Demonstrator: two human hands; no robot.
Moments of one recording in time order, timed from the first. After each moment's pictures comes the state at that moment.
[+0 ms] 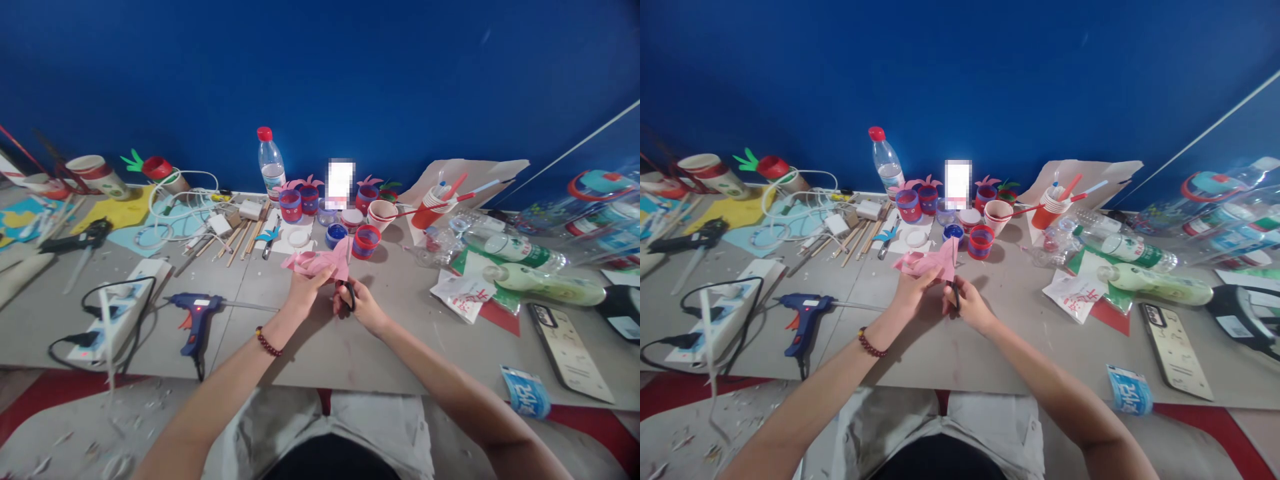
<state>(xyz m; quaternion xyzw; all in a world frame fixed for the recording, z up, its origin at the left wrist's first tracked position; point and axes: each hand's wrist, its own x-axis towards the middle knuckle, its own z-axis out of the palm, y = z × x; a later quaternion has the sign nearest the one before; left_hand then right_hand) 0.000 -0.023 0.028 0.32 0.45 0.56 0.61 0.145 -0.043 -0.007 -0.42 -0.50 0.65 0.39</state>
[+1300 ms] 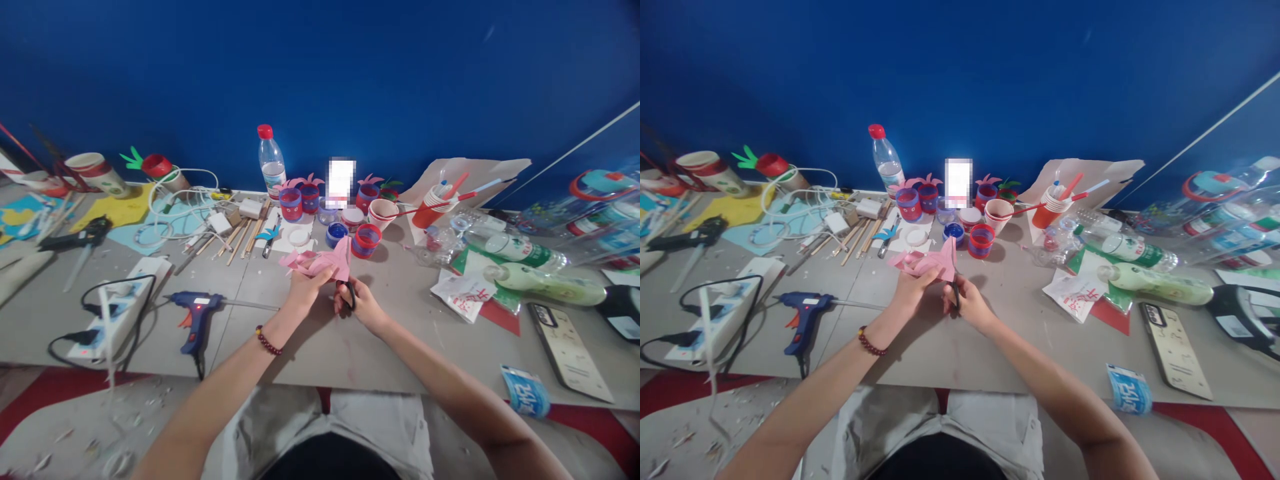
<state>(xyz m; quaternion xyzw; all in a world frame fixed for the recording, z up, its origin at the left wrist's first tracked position) 0.000 -0.021 0.025 0.34 0.48 0.56 0.58 0.145 -0.043 -0.008 -0.42 -0.49 0.65 0.40</state>
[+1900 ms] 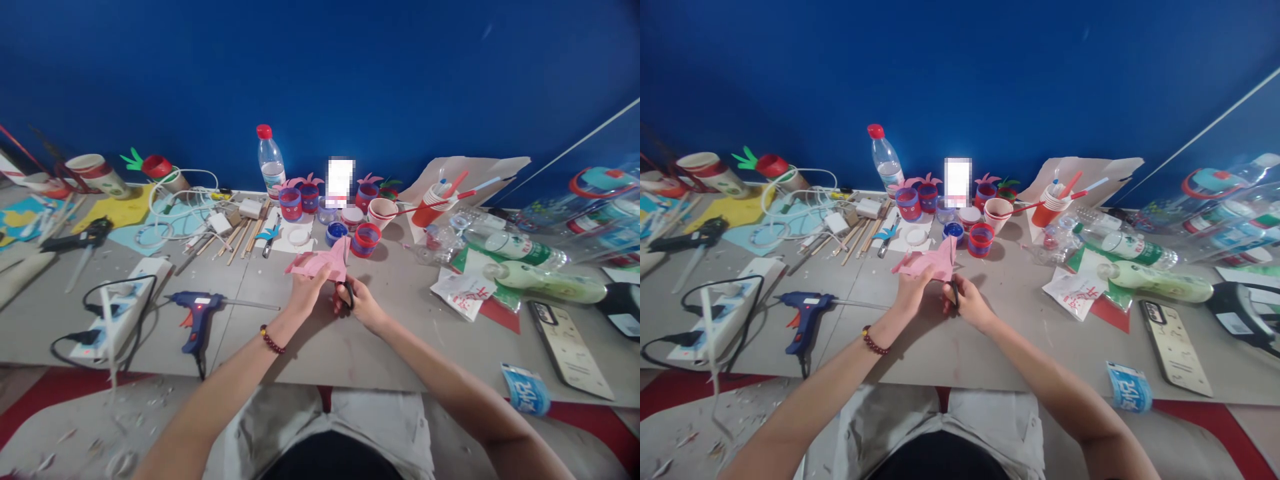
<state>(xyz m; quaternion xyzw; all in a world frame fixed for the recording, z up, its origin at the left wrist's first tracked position) 0.000 -0.024 0.028 0.41 0.49 0.58 0.50 0.141 -0.045 0.007 -0.44 -0.48 0.66 0.38</state>
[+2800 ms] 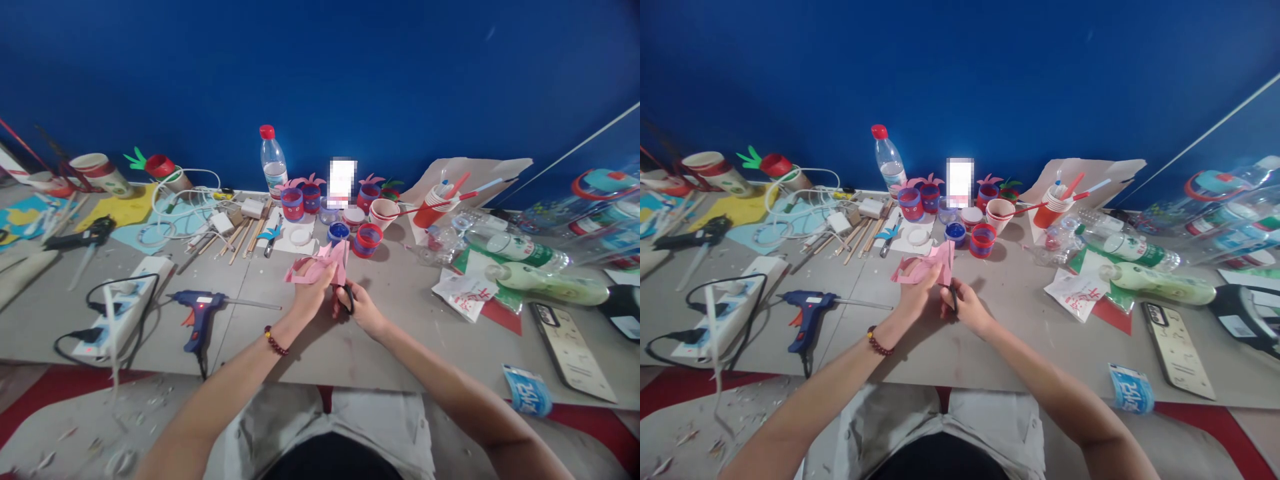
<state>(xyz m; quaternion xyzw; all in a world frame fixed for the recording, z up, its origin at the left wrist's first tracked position) 0.006 -0.029 0.037 0.46 0.50 0.60 0.42 0.136 -0.053 0.004 -0.43 -0.49 0.66 0.38</state>
